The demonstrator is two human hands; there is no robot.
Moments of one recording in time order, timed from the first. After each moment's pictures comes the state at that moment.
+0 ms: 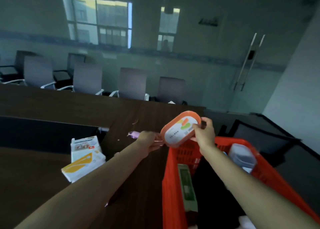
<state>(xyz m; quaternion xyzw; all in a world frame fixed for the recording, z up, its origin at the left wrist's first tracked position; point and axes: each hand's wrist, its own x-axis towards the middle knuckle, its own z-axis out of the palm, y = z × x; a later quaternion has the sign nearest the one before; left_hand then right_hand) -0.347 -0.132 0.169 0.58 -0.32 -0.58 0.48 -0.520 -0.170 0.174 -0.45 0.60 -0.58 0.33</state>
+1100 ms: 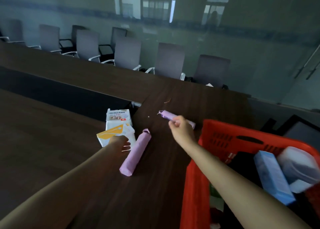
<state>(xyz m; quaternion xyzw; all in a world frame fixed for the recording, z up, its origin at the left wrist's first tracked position) -0.212 -0.097 0.060 0.74 -0.10 -0.46 0.48 -0.403 -0.174 0.106 -0.71 0.56 -0.31 0.30</state>
